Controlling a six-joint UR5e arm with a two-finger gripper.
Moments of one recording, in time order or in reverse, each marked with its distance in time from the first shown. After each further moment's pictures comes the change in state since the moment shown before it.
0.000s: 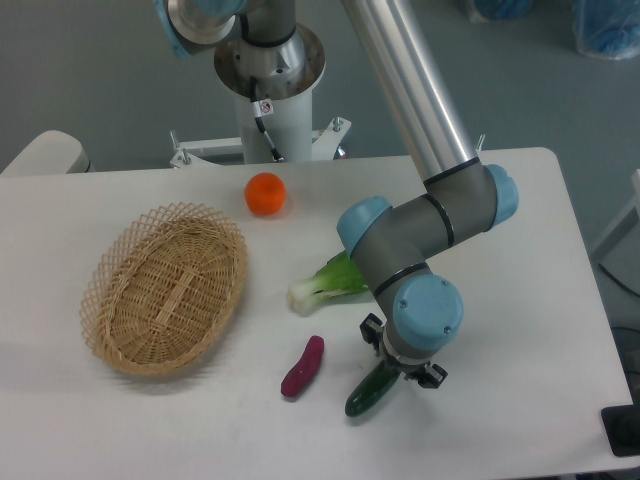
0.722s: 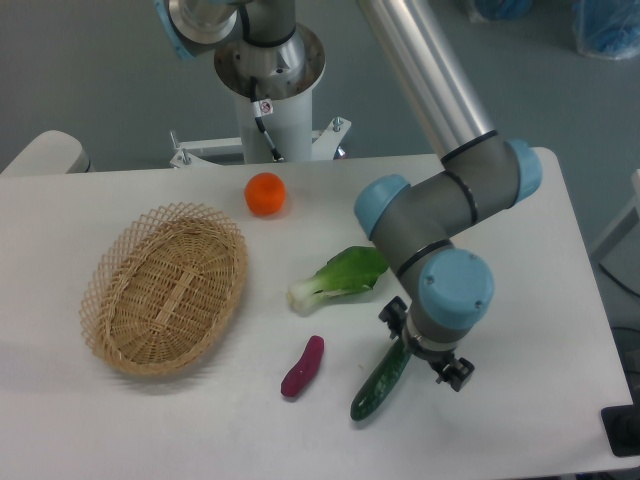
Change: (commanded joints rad) arm 0.055 0.029 0.121 -0.098 -0.009 0.232
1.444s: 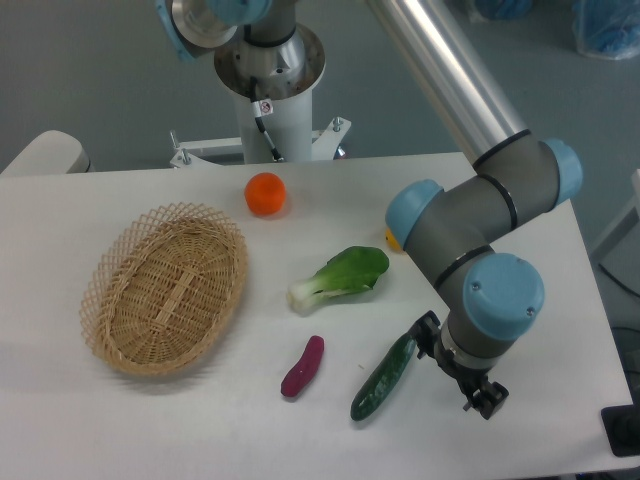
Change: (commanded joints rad) arm 0.008 -0.100 0.157 0.000 -0.052 0.054
